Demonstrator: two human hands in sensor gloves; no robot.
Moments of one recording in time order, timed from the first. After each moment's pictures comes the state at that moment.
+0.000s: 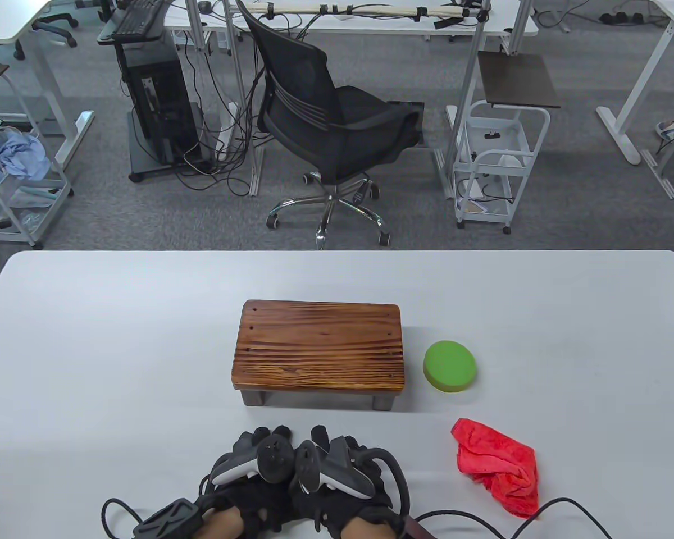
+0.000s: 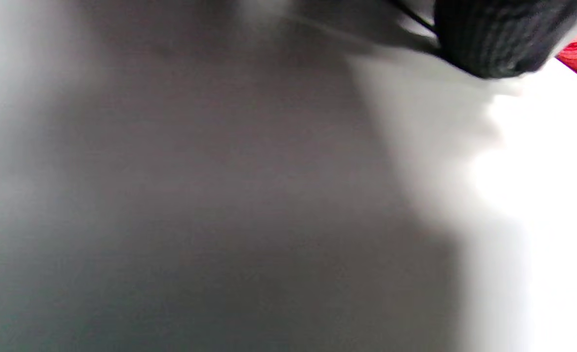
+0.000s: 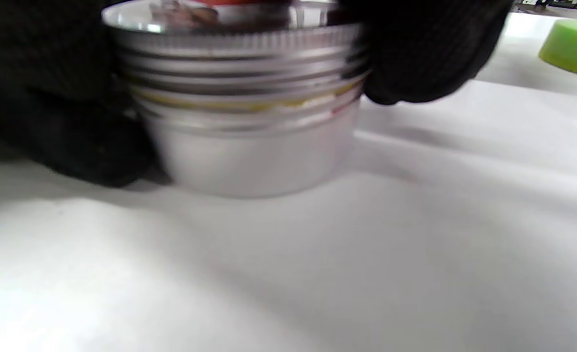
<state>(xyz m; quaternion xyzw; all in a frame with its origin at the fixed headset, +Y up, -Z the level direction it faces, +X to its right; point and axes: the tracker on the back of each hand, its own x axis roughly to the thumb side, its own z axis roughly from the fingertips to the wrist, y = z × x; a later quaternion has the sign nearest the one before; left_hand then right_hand) -0.150 -0.844 -0.300 -0.32 -0.22 0.12 0.91 -0.005 -0.778 -0.281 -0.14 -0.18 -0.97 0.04</state>
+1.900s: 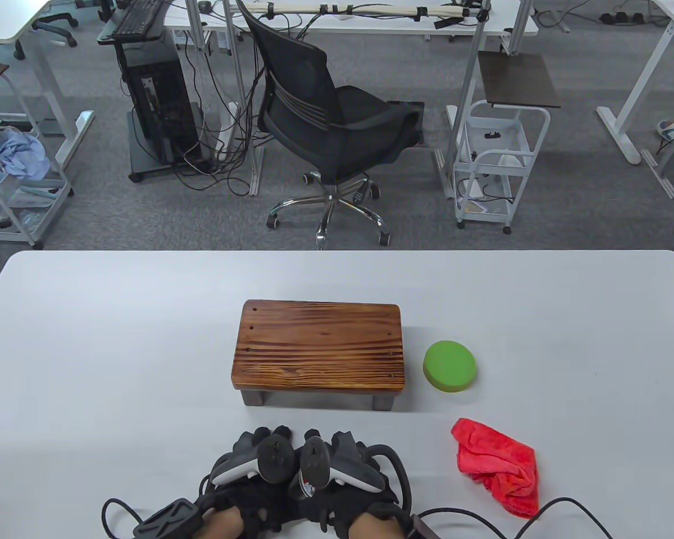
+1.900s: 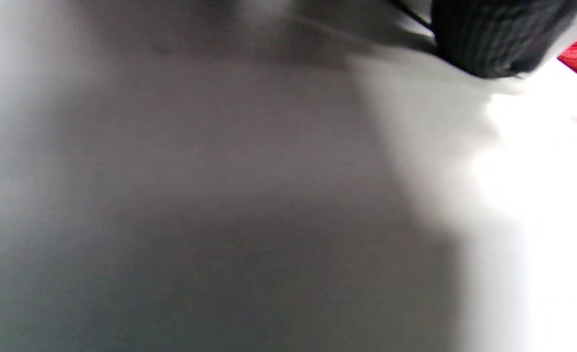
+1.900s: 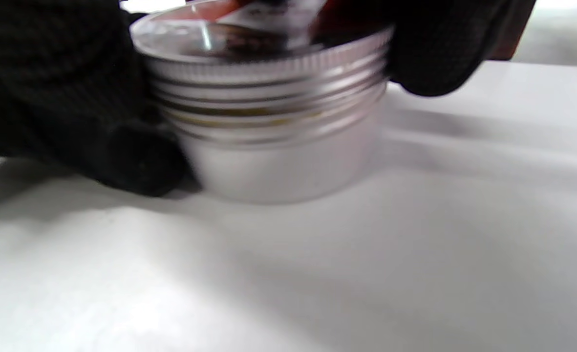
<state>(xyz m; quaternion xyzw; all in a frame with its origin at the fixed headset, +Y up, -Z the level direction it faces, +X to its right) -0.150 -0.843 -0.299 -0.32 -0.22 0.12 0.91 -0.001 -0.778 -0.284 -0.17 -0.20 -0.96 -0.01</state>
